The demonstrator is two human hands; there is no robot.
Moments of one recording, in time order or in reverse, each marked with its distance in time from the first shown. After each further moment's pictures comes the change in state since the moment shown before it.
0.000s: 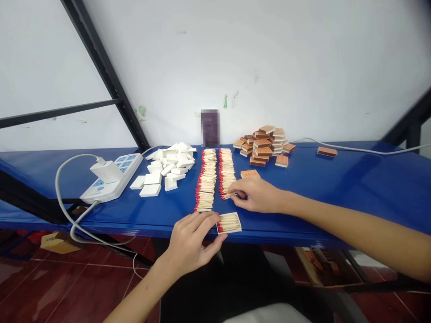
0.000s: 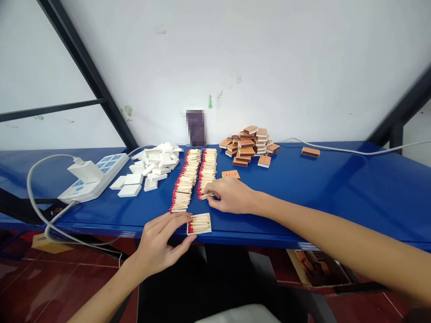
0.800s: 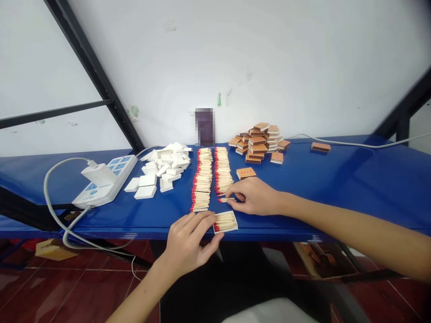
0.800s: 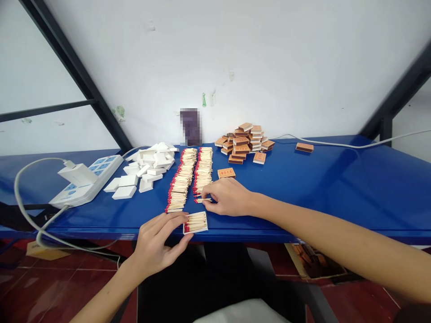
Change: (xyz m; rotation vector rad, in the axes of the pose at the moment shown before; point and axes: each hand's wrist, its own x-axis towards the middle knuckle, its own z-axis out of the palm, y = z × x) left_hand -0.001 -0.002 0.003 0.031 0.011 0.030; right_hand -0.007 -0.008 0.004 0.029 0.022 0.078
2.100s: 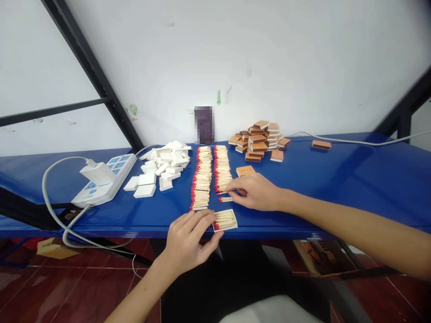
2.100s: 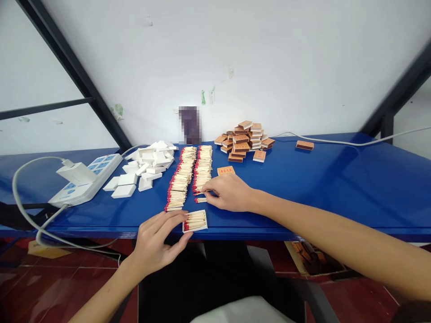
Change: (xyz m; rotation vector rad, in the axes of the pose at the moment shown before) left_hand -0.001 -0.001 0.001 0.001 -0.002 0.006; right_hand -0.001 0.008 -0.001 -0.029 0.053 -0.071
